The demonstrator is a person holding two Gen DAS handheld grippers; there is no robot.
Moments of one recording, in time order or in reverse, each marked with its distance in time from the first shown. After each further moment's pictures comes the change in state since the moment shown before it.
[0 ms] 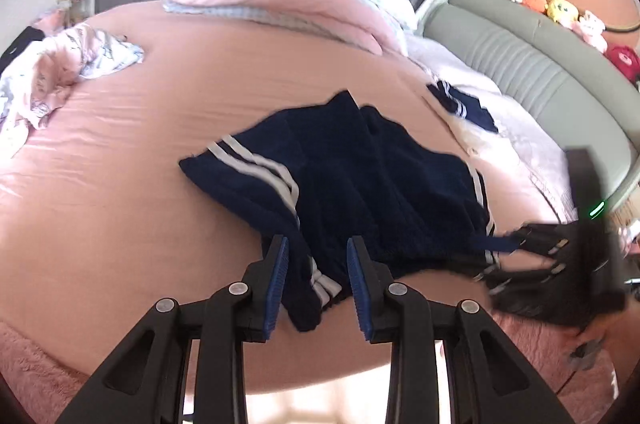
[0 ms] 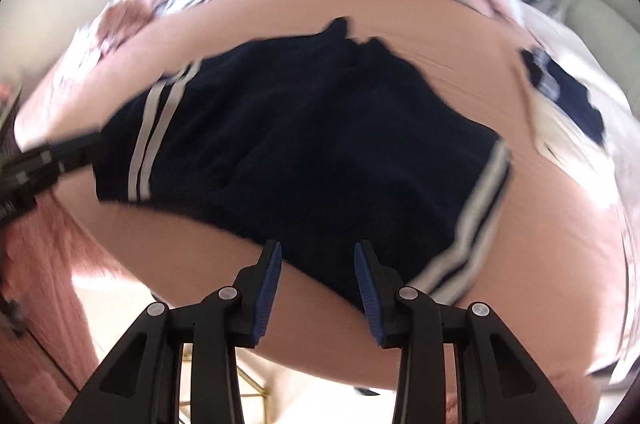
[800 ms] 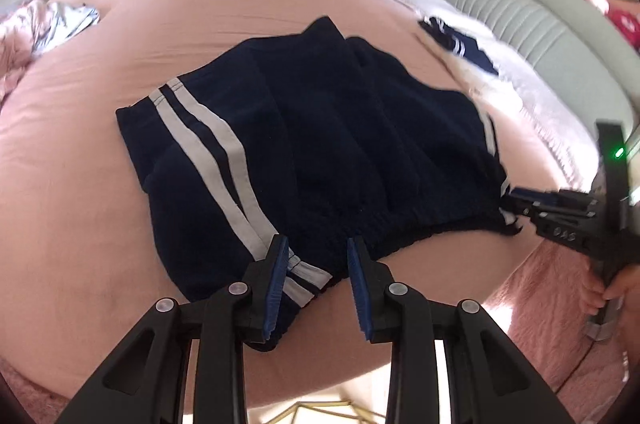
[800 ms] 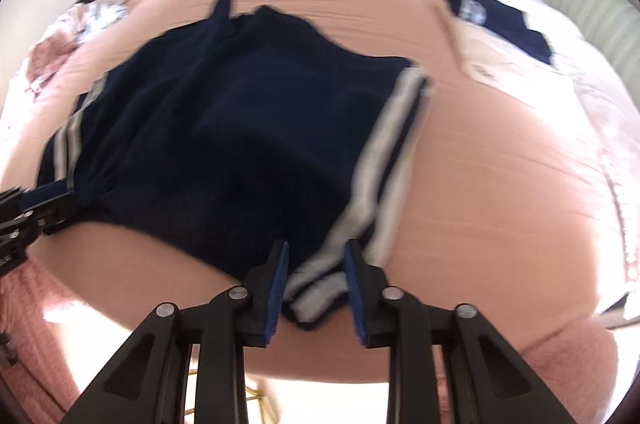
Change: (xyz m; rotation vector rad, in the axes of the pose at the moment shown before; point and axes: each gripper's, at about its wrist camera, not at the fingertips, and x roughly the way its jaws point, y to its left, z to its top) left arm 0.071 -0.004 -0.003 0.080 0.170 -0.011; right arm -0.011 -0.105 -0.060 0.289 0.048 -0.153
